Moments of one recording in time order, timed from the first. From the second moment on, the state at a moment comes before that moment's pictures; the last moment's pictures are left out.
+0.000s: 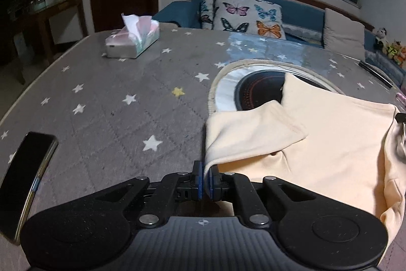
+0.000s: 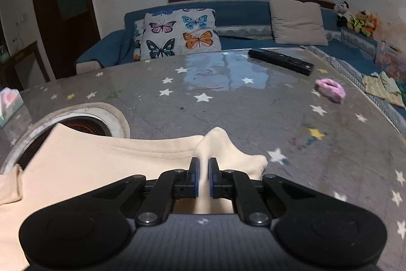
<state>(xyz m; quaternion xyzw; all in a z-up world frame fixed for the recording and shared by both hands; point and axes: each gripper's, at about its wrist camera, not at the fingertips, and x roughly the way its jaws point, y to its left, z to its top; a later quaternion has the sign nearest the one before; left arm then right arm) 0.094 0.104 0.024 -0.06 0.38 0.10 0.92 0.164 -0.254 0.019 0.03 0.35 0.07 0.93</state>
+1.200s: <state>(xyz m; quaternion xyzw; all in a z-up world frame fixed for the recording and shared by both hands) 0.026 0.090 0.022 -0.01 0.41 0.07 0.91 0.041 -0.391 0.002 0.05 0.37 -0.11 0.92</state>
